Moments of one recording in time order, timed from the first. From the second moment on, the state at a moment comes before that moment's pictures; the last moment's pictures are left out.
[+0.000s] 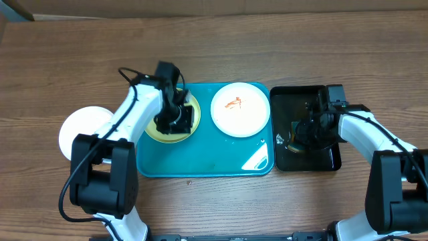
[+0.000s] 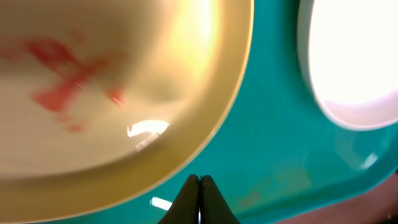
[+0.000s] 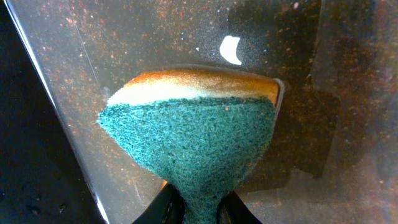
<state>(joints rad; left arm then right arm) -0.20 1.88 1.34 -1.01 0.29 -0.19 0.03 1.72 0.92 -0.67 -0.26 0.25</state>
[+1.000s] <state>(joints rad) -0.40 1.88 1.18 -0.78 0.39 -0.26 0.03 1.72 0.92 -0.68 -0.27 0.25</state>
